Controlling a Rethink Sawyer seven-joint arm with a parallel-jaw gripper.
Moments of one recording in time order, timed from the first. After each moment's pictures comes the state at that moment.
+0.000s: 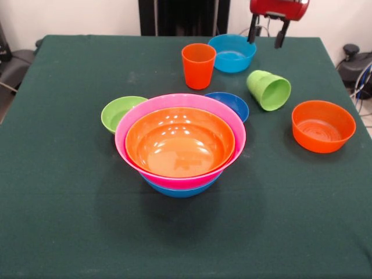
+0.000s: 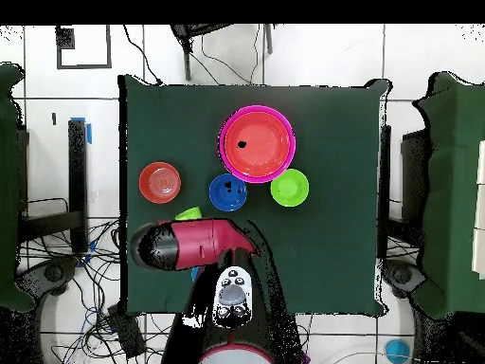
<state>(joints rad) 0.00 -0.73 -0.01 1.88 -0.10 0.49 2.08</state>
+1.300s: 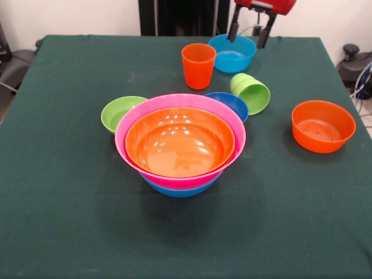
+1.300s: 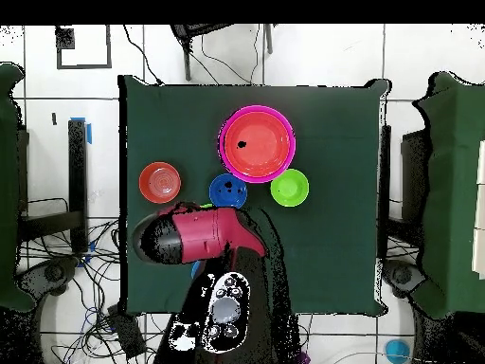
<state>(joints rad) 0.06 -0.76 -0.13 1.76 -0.20 0.45 2.08</state>
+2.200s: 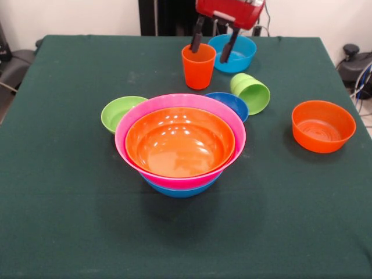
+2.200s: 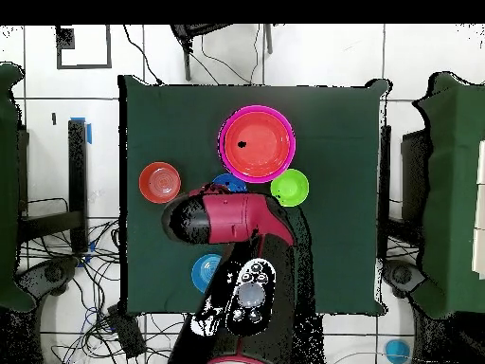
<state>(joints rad) 0.03 -0.67 -0.23 1.65 -0.18 0.45 2.09</state>
